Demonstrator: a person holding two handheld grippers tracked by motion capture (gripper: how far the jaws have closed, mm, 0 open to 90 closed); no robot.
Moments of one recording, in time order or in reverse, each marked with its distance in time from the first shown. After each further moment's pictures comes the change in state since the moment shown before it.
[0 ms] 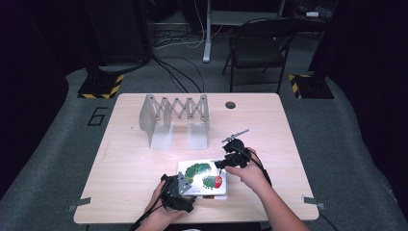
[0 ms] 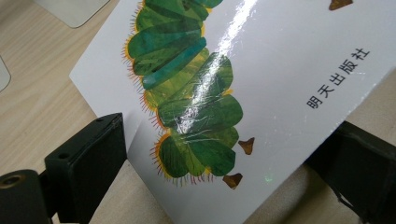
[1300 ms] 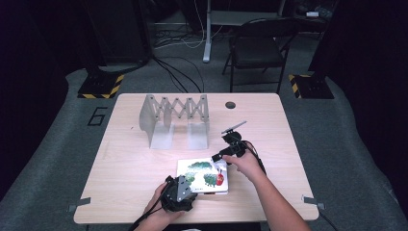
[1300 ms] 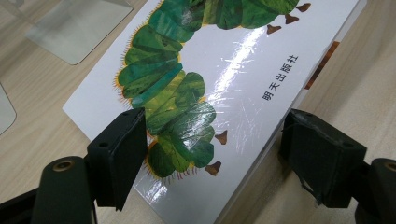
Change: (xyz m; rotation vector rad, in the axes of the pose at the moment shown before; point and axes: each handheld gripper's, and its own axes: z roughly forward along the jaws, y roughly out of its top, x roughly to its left) left arm -0.004 -0.007 -0.001 -0.111 -0.011 0.081; right arm -0.039 0.023 0.042 0.075 0.120 0.129
